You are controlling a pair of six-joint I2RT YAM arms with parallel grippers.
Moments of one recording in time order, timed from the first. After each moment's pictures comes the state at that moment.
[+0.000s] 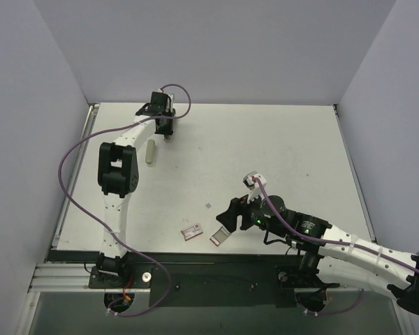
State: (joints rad) left arm -0.21 2.44 2.13 -0.55 -0.07 -0.11; right arm 1.05 0.85 0.55 -0.11 0.12 0.55
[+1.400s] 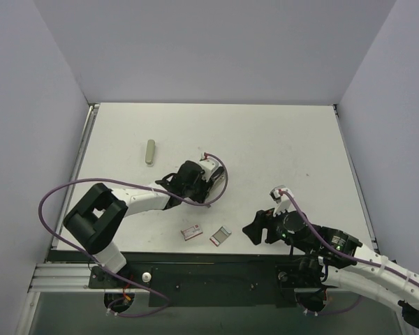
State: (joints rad) left arm -0.75 1.65 0.83 0.07 -0.03 -0.09; right arm 1.06 0.47 0.48 -0.56 0.24 0.63
